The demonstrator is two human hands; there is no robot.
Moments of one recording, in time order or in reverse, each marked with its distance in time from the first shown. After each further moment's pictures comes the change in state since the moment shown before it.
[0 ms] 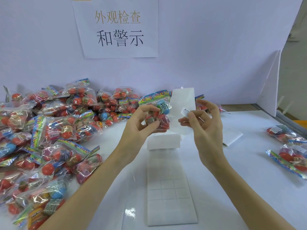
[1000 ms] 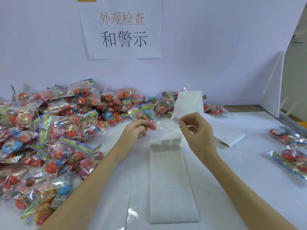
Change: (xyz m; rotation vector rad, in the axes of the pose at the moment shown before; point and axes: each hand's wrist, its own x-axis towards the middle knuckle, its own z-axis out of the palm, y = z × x) left_hand 0.008 -0.024 -0.039 0.336 0.042 -0.247; right_hand 0.003 0.033 -0.007 -0.446 -0.115 0.011
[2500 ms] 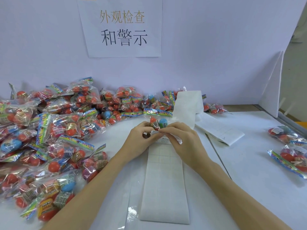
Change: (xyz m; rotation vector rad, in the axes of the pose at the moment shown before) left_hand -0.004 -0.010 0.018 0.261 -0.037 0.224; right_hand -0.011 0.008 0.015 -0.398 -0.238 -0.483
